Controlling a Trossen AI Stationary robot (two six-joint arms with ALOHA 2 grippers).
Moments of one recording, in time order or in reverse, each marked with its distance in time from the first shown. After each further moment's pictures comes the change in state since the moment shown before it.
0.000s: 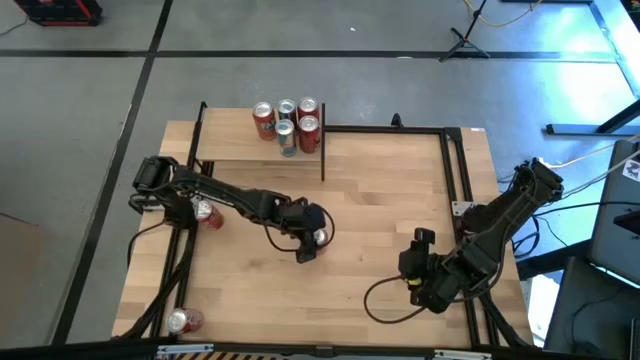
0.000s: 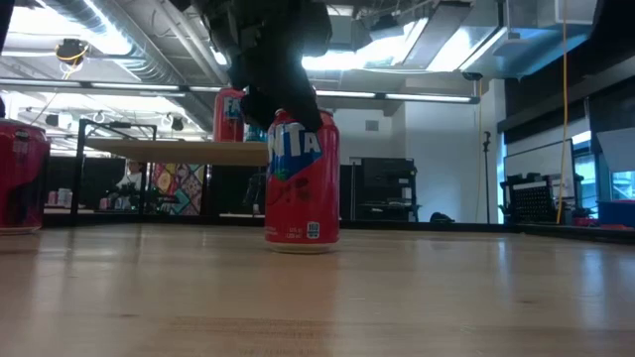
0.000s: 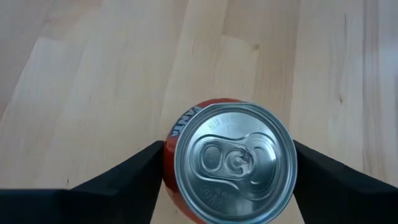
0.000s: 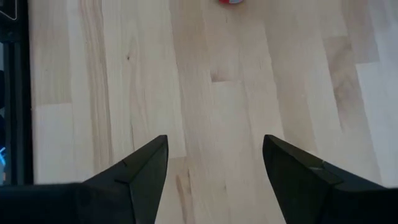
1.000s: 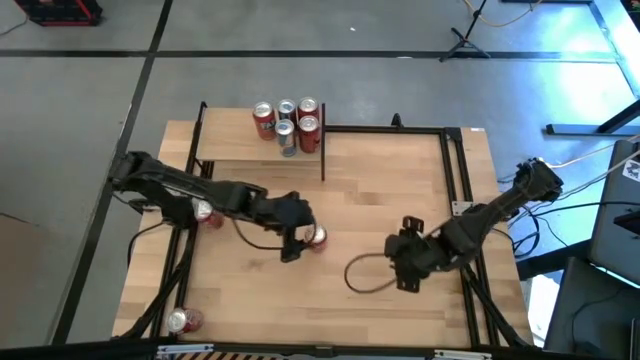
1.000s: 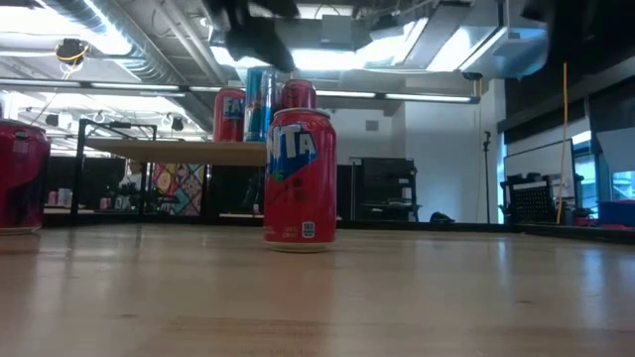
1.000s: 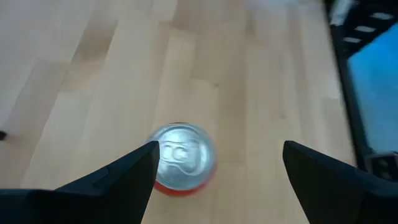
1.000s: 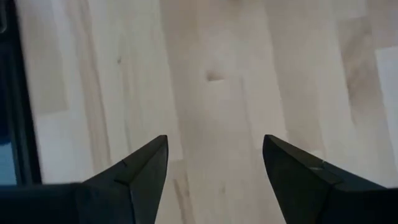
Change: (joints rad) left arm -0.045 -0.213 -0.001 -0.042 -0.014 0.053; right arm -0.196 0.000 0.004 0.034 -0.175 -0.124
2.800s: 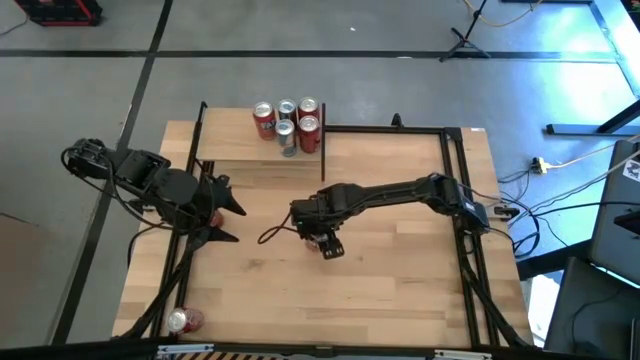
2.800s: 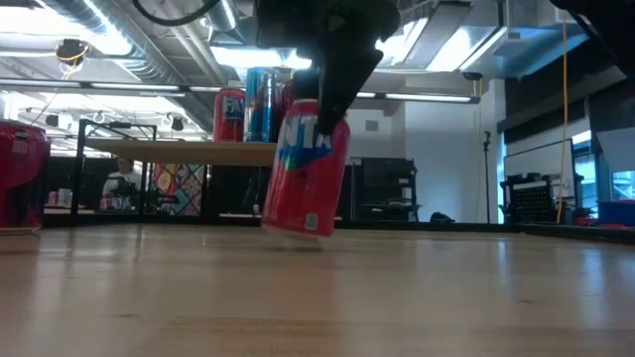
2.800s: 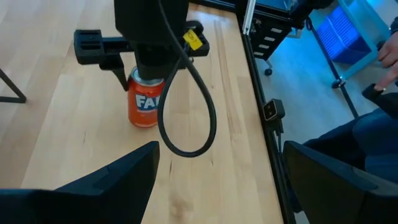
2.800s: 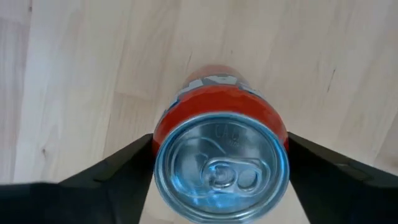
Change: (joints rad) left arm -0.171 -0.597 0.000 -0.449 0.026 -0.096; right arm -0.485 0.762 0.790 -0.101 -0.331 -0.872
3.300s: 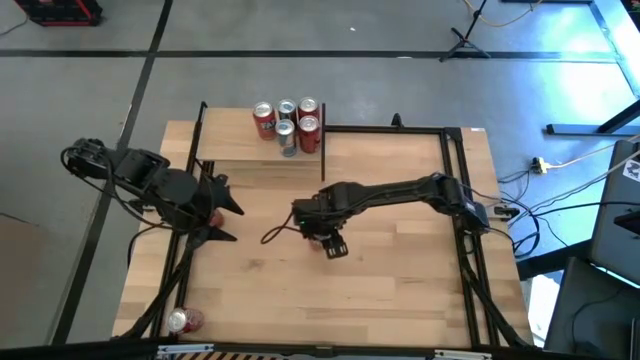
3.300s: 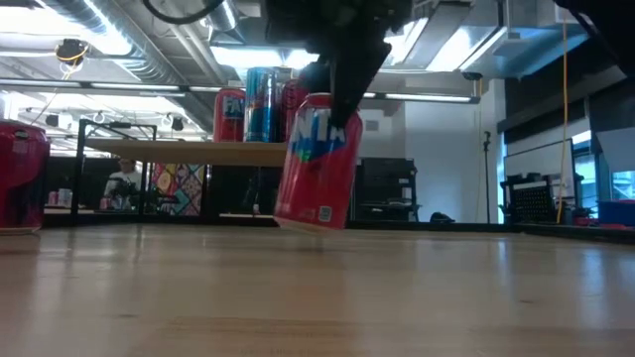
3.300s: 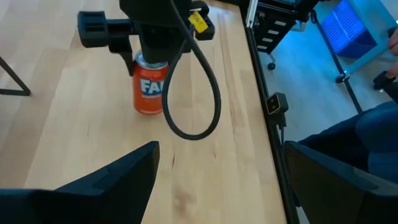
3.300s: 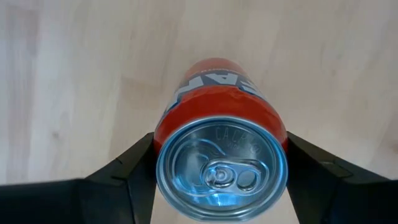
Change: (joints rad) left arm 0.000 0.000 0.011 -0.038 0.000 0.000; right arm 0.000 -0.011 0.019 -0.067 -0.001 0.001
